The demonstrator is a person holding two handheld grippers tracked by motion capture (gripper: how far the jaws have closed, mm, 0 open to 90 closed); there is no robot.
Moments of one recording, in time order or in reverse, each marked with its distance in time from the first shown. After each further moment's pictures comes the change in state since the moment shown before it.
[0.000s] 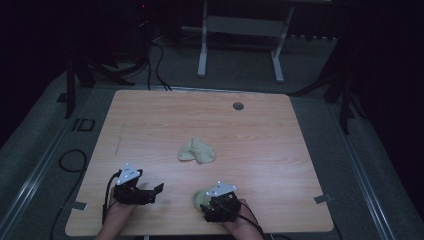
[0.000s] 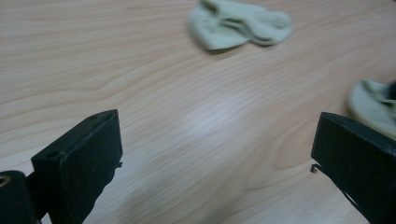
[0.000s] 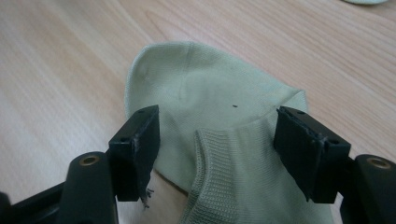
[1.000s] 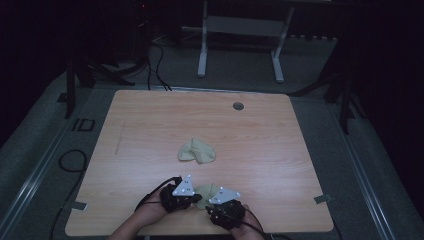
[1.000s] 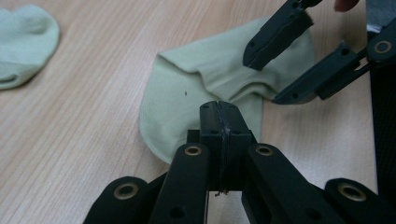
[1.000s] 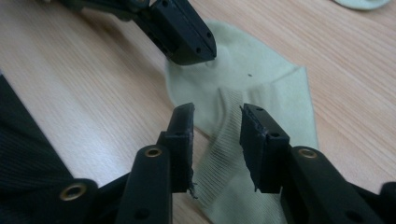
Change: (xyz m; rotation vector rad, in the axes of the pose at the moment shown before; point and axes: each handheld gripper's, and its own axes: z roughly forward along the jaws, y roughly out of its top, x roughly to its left) left arm -0.088 0.029 0.065 0.230 -0.385 0.529; right arm 0.009 -0.007 -0.026 0.003 0.007 -0.047
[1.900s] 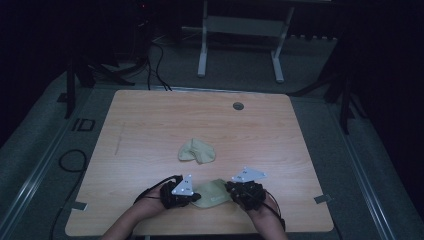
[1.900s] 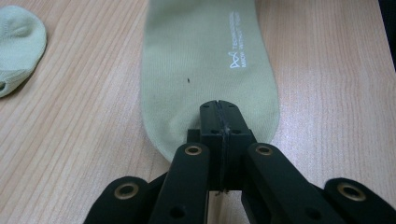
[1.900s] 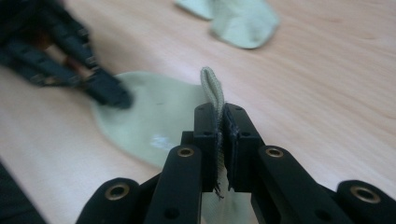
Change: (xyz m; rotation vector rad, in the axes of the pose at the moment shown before) left arm 0.010 -0.007 0.006 0.008 -0.031 0.109; right arm -0.062 0.017 -0.045 -0.086 -0.051 0.116
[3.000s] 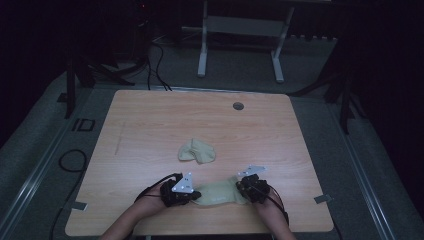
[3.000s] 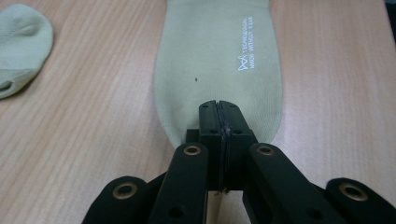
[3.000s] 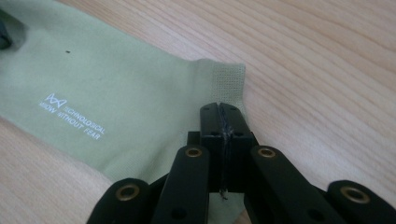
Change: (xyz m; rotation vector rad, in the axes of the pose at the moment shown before) left arm 0.007 0.001 0.002 -0.006 -0.002 -0.026; right arm -0.041 -0.030 0.045 0.154 -0.046 0.037
